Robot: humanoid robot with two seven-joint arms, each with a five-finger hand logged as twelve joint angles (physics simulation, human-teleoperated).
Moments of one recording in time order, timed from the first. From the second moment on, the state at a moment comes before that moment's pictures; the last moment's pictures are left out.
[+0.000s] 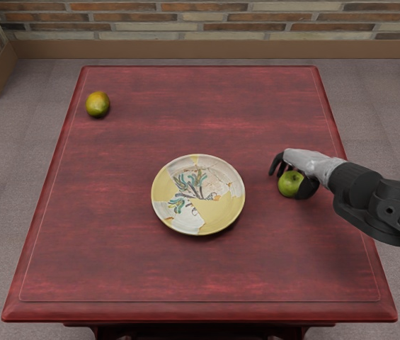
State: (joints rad) left arm -0.03 0.00 -0.09 -0.13 0.12 -0.13 0.13; right arm 0.75 -0.64 0.45 1.62 -1.42 0.10 -0.61
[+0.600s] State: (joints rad) left arm -0.03 0.00 -0.09 -0.13 0.12 -0.13 0.13; right arm 0.74 -0.61 0.46 1.58 -1.40 0.10 -0.61
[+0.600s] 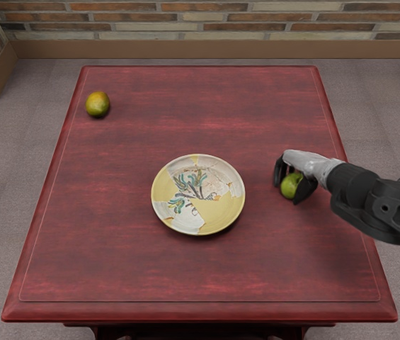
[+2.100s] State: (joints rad) left arm -0.03 0.00 -0.09 -0.13 0.12 -0.13 0.13; right arm 0.90 -0.27 0.45 1.53 -1.24 0.13 -0.61
